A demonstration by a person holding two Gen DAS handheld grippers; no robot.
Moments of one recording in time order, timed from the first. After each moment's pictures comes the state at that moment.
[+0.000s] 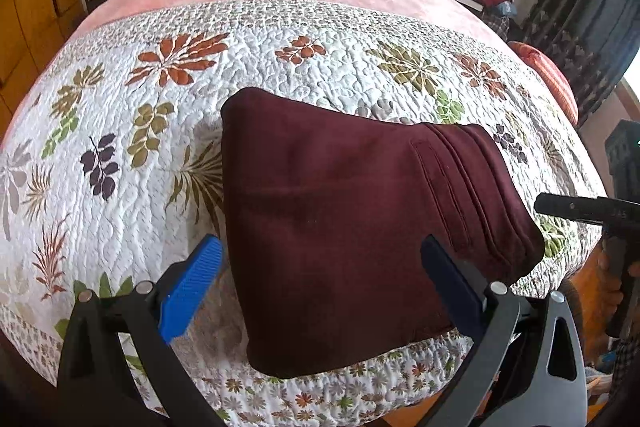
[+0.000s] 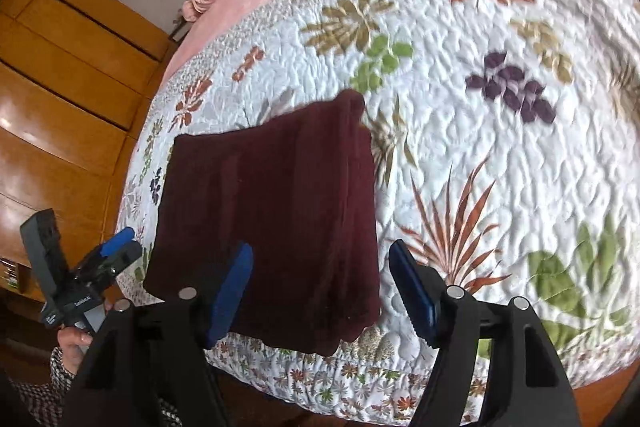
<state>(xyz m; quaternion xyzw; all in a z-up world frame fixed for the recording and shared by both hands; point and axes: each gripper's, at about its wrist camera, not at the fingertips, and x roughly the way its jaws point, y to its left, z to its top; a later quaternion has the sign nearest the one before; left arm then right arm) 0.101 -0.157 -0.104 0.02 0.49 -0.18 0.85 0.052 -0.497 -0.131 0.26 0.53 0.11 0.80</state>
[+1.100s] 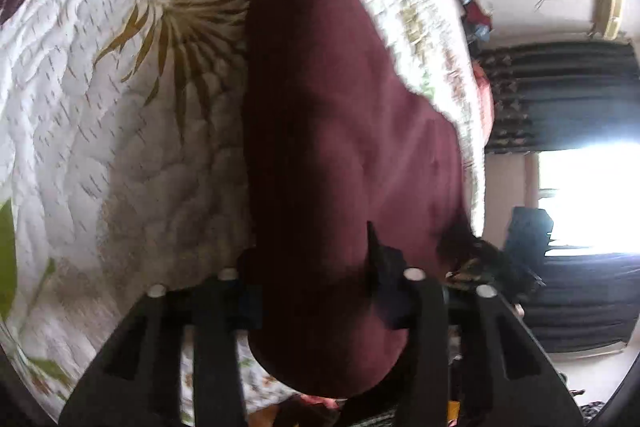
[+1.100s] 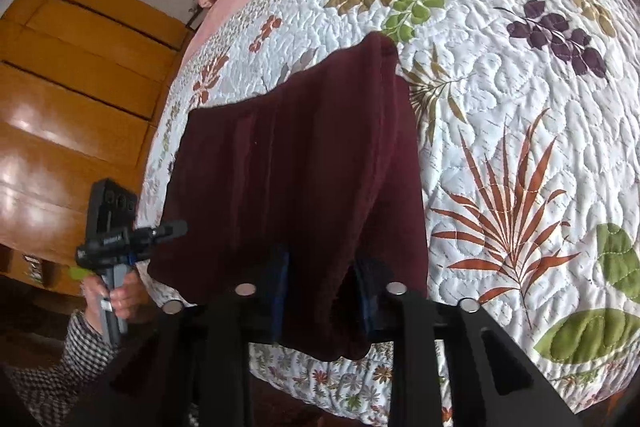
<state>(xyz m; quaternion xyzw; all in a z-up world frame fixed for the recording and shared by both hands) 0.135 -0.090 -0.193 -0.27 0.63 -0.29 0.67 0.051 -0.479 -0.157 0.29 0.54 0.16 0.77</state>
